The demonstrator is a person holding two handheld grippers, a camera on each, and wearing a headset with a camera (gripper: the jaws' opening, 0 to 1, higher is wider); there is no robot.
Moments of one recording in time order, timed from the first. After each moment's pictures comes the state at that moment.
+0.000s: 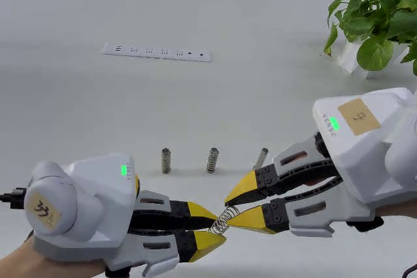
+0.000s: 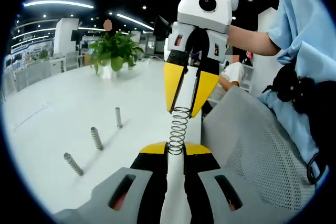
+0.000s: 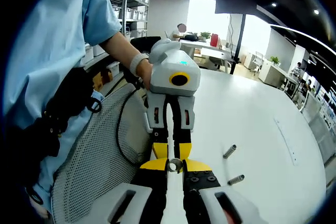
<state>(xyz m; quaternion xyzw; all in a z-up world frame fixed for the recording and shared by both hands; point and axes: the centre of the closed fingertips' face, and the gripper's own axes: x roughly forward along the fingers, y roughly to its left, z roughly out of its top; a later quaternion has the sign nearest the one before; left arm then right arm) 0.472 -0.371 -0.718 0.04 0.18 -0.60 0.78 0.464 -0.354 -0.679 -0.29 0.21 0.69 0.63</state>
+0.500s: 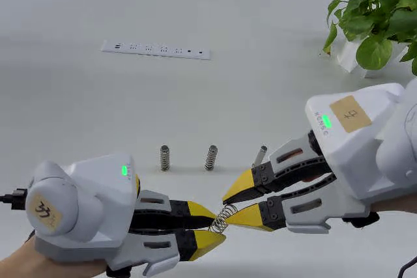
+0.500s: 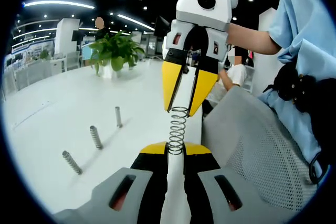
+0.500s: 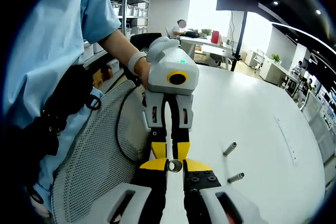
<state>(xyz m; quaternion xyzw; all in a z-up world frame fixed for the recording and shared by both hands) 0.471 -0.371 -0.721 0.04 0.18 -0.60 0.78 0.466 -0.357 -0.682 -0.30 0.22 0.68 0.63</state>
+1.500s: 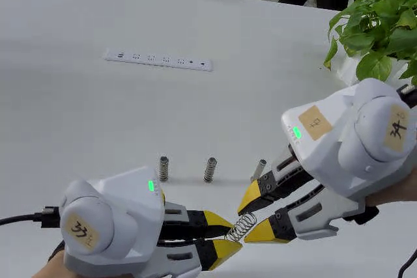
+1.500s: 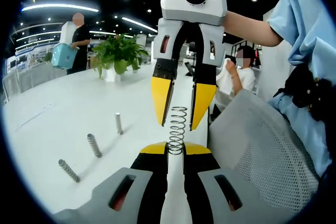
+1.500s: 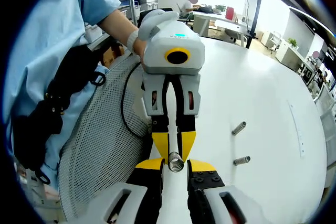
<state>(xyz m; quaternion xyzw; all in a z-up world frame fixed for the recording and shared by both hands) 0.477 -0.395 -0.722 0.04 0.17 -0.58 0.80 0.470 -0.382 -0.704 -0.37 0.31 0.69 0.54</state>
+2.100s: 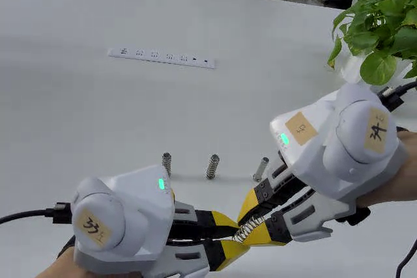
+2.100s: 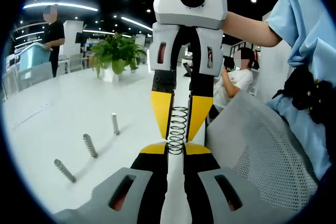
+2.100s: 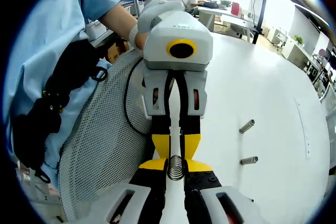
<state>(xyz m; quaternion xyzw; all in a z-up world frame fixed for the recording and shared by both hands) 0.473 -0.402 -0.722 0.03 0.17 -0.58 0.79 0.460 -0.382 -0.715 -0.38 0.32 0.69 0.52</state>
